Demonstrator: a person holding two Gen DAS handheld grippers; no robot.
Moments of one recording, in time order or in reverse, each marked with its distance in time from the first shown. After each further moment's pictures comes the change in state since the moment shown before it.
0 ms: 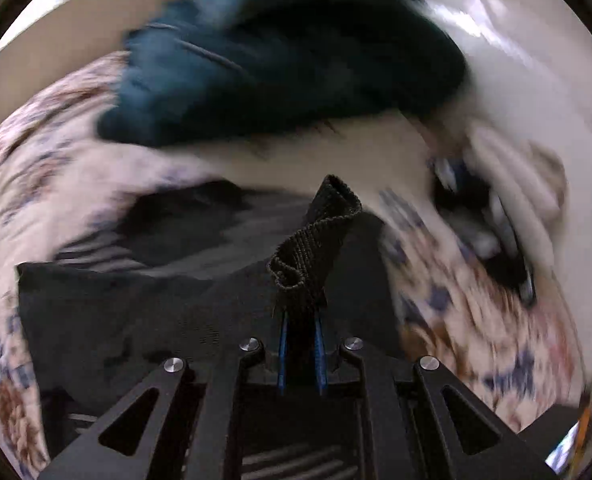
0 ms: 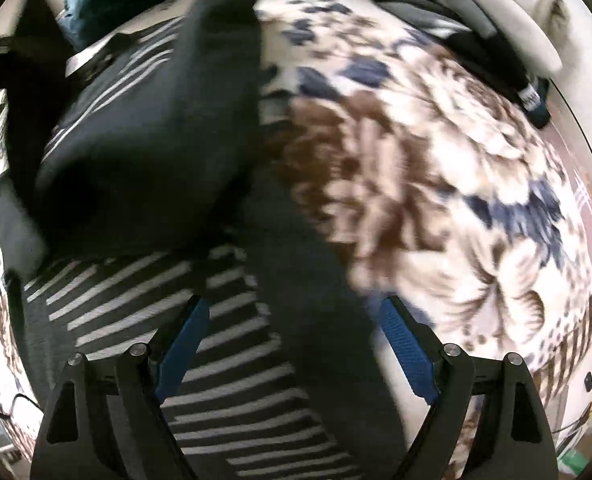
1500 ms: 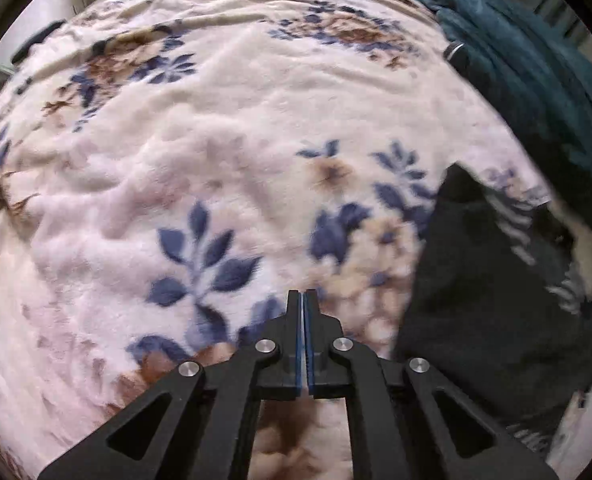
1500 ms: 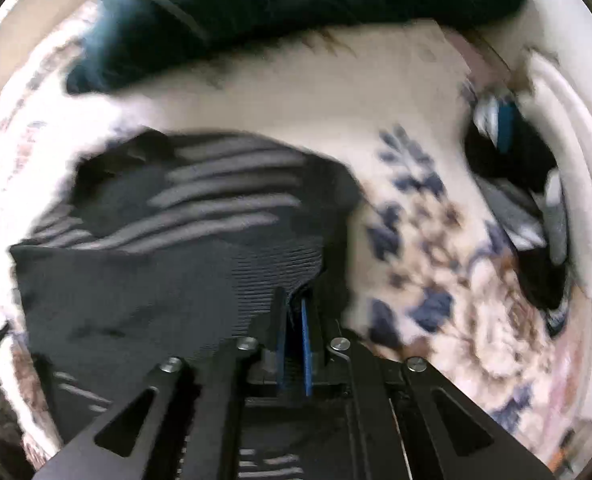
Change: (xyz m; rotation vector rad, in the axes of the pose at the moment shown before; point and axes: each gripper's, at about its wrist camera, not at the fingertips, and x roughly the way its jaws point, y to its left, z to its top) left arm -0.047 0.391 -0.124 -0.645 0.114 0.206; right arm 0.005 0.091 0.200 -0.190 0.024 -0.117
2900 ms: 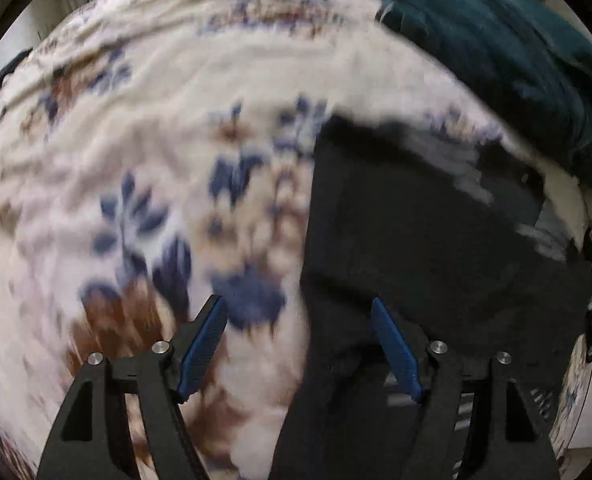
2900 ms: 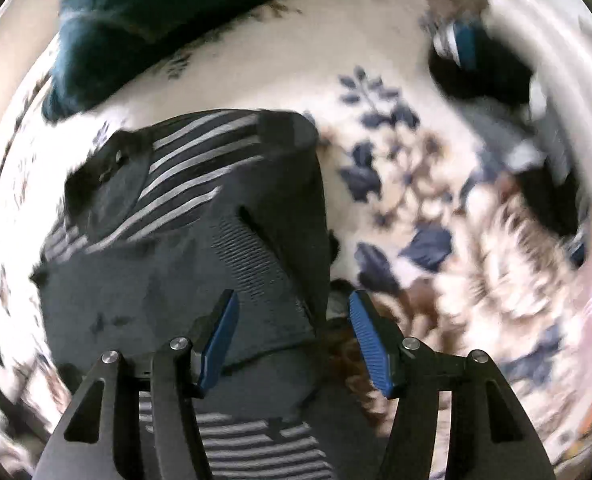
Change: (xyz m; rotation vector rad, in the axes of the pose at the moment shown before) left arm -0.018 -0.048 -0.041 0.118 0.055 0.011; right arm 0.004 -0.050 -0.033 0.232 0.021 0.279
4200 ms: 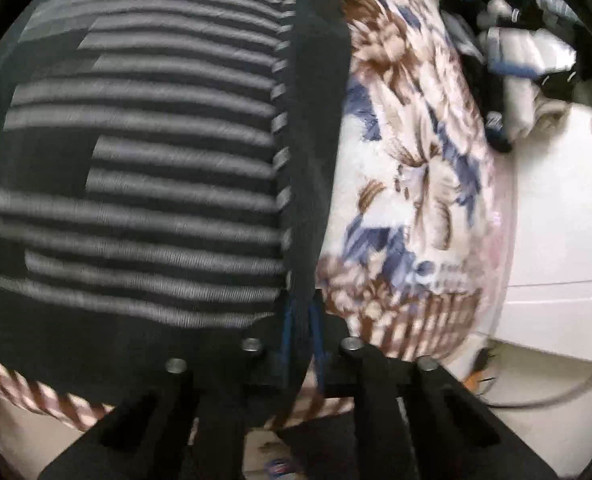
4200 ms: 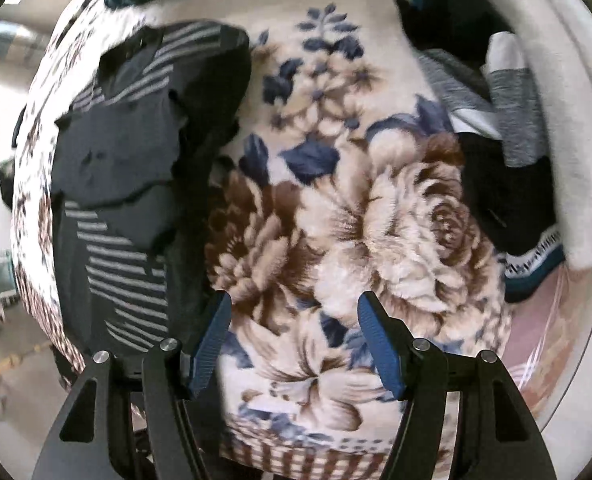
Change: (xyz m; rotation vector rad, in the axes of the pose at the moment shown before) left arm -0.037 -0.331 -0.360 -0.064 0.389 -0.325; right arm -0.046 -0.126 -0.015 -0.458 0.289 0.031
